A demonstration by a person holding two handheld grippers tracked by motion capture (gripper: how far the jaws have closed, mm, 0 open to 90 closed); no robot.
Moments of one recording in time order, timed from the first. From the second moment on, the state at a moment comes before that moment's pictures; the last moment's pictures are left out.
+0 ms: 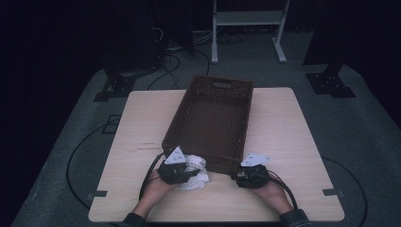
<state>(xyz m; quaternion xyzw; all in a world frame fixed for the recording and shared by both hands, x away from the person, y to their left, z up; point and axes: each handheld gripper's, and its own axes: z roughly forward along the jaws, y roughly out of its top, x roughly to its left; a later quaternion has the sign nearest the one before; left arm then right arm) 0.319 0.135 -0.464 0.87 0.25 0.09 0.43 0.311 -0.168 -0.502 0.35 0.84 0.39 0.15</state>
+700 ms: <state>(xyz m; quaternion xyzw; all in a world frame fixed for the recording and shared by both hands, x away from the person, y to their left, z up) 0.315 0.137 -0.448 0.85 0.25 0.09 0.45 0.311 -0.168 -0.502 0.35 0.84 0.39 0.15</state>
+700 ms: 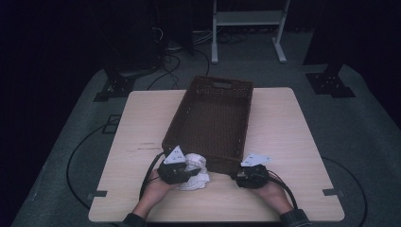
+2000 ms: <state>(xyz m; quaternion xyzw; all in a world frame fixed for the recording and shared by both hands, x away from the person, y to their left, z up) 0.314 0.118 -0.432 0.85 0.21 0.09 0.48 0.311 -0.168 -0.501 0.35 0.84 0.39 0.15</state>
